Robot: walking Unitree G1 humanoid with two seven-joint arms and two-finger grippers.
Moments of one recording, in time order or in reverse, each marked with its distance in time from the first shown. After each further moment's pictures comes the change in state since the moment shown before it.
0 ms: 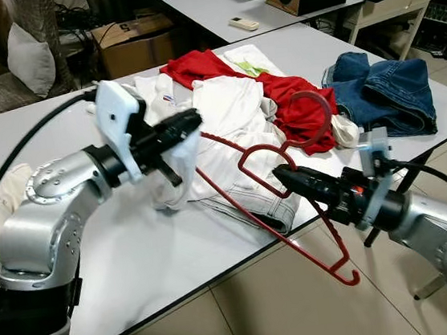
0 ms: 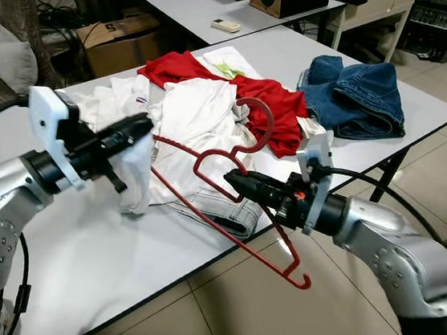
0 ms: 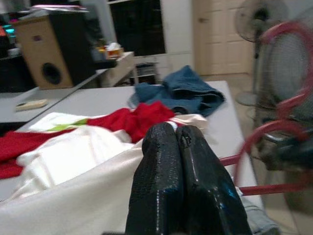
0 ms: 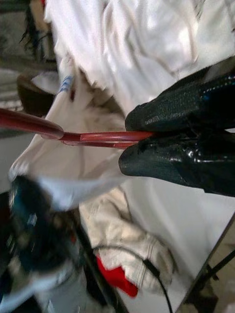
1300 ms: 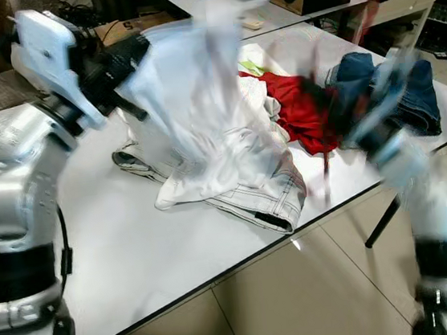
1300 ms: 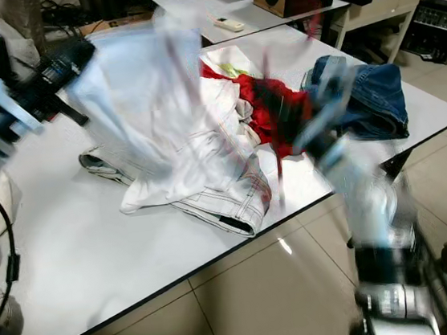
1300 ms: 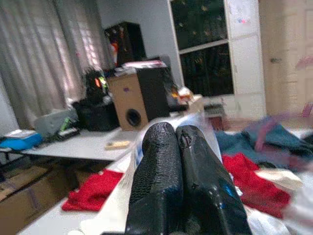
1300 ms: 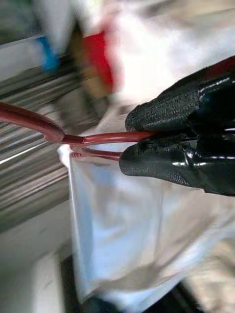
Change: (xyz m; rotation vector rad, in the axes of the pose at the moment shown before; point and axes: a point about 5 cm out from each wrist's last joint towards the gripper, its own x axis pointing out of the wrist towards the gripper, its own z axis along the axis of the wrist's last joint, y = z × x) left arm -0.008 0.048 0.036 0.116 -0.165 0.294; right arm 0.030 -0.050 0.031 0.157 -0.289 -0.283
